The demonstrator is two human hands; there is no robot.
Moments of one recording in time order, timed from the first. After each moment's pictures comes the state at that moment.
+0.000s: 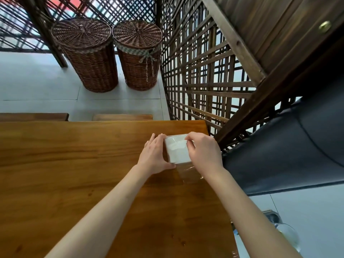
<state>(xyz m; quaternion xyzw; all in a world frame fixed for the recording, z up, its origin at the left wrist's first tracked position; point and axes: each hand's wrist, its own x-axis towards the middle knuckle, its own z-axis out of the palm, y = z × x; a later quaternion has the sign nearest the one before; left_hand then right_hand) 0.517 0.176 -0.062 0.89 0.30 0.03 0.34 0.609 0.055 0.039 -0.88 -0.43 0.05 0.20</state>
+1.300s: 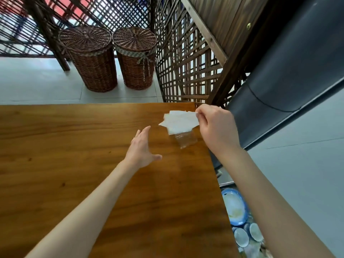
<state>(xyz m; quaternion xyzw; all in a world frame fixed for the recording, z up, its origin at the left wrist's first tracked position) 0.388 0.099 0.019 0.85 0.37 0.04 0.37 0.512 -0.045 0.164 -0.85 -0.46 -0.08 0.24</state>
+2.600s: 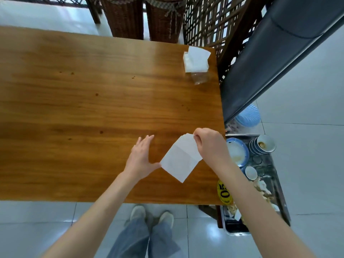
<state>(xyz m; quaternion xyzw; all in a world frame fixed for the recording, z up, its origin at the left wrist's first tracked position) 0.184 -0.125 -0.017 0.83 0.45 -0.01 0.33 0.367 -0.230 0.059 -0.84 -0.51 0.09 0.14</state>
